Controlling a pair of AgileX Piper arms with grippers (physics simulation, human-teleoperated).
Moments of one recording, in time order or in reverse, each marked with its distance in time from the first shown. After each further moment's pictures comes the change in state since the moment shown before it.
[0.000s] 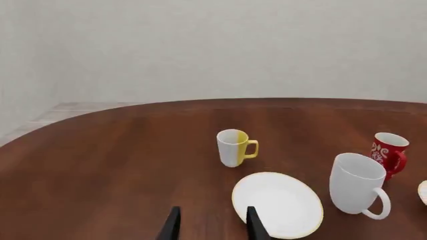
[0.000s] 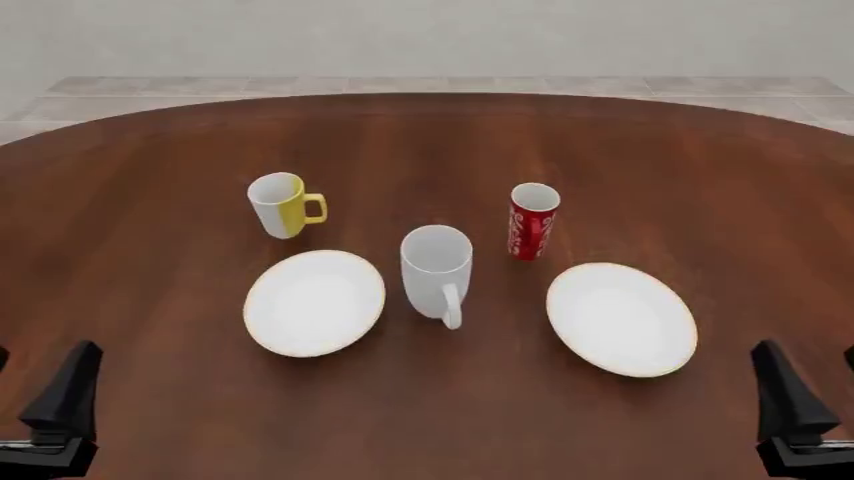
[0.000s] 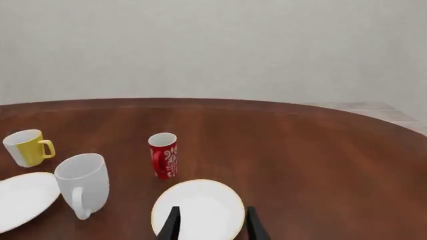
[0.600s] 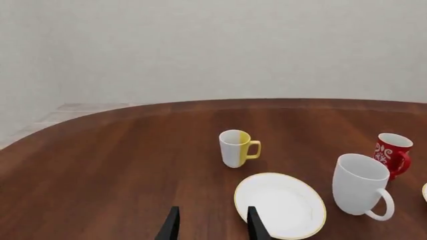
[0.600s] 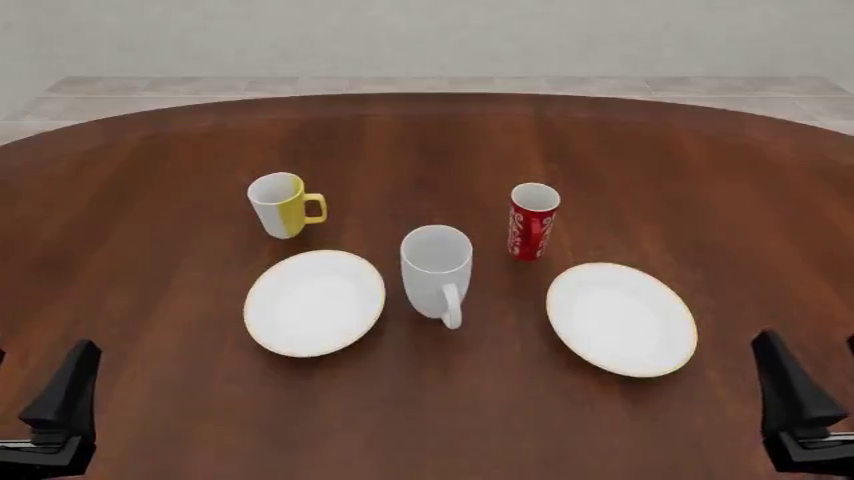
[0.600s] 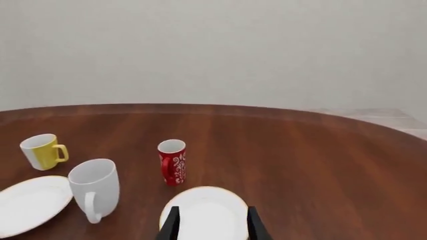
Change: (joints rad) left arm 0.010 0.000 0.000 -0.003 0.005; right arm 0.039 0.024 -0.045 0.004 0.003
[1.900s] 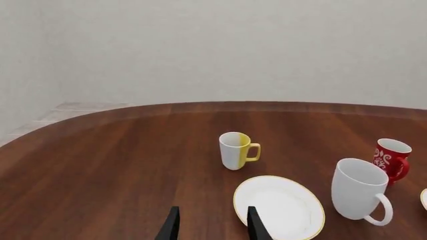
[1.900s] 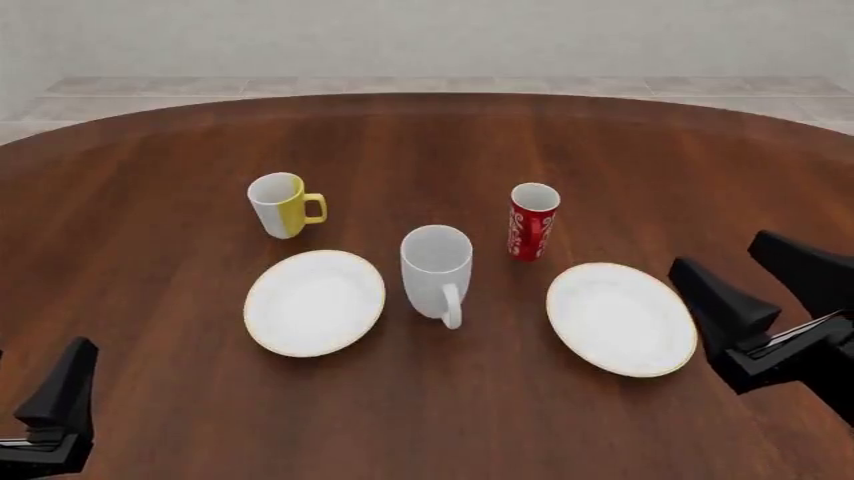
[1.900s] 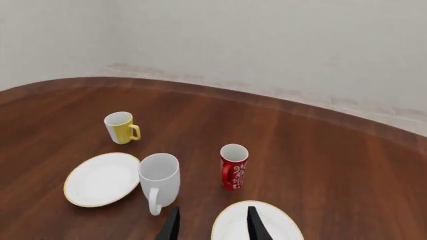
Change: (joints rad) left arm 0.007 0.002 -0.002 -0.007 -0.022; right arm 0.308 0.440 -0.304 0.001 -0.028
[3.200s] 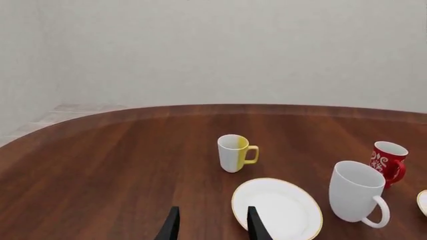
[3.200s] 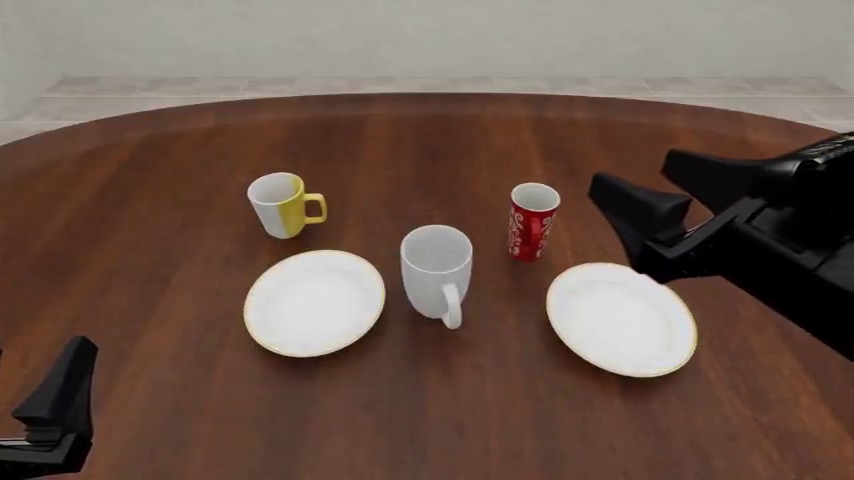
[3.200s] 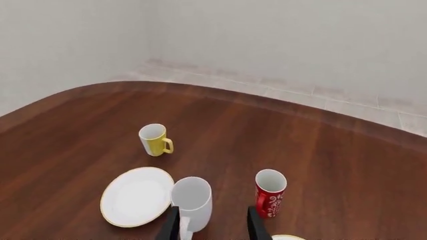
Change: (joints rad) left arm -0.006 -0.002 0.000 -0.009 -0.006; right arm 0.134 0.336 -0.264 -0.033 0.052
